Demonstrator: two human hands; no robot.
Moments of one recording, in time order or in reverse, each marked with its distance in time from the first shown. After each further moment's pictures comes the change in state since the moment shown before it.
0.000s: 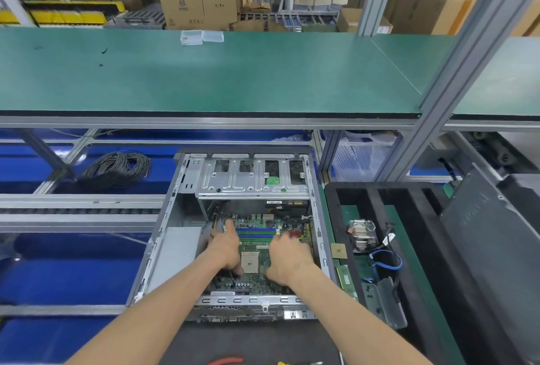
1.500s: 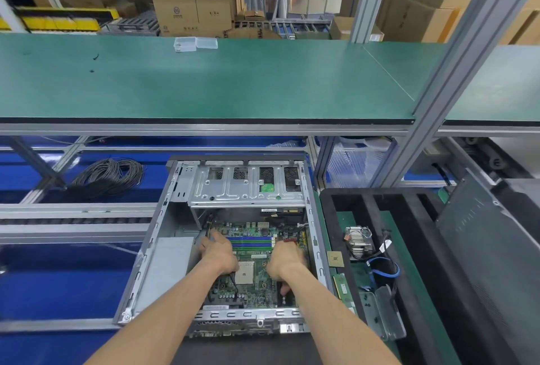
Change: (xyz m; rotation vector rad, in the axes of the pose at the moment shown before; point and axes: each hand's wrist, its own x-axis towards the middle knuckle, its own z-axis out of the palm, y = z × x) left_hand 0.015 0.004 0.007 -0.137 0.126 -0.166; right_hand 0.040 0.003 0.018 0.397 -0.107 0.334
